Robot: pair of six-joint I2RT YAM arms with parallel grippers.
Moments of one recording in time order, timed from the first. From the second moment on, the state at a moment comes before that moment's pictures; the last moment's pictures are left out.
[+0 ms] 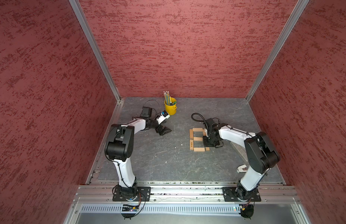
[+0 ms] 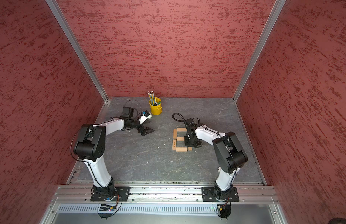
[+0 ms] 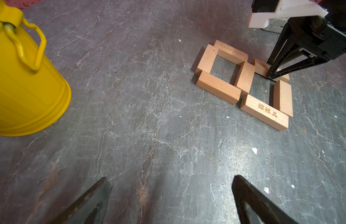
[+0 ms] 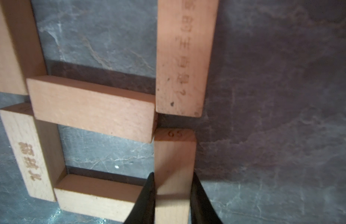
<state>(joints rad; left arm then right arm) -0.14 1.90 1.16 -0.27 0.81 0.68 0.44 1.75 1.05 -0.69 -0.09 0.40</state>
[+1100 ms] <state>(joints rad) -0.14 1.90 1.16 -0.27 0.82 0.68 0.46 1.62 0.93 -0.58 -0.18 0.43</state>
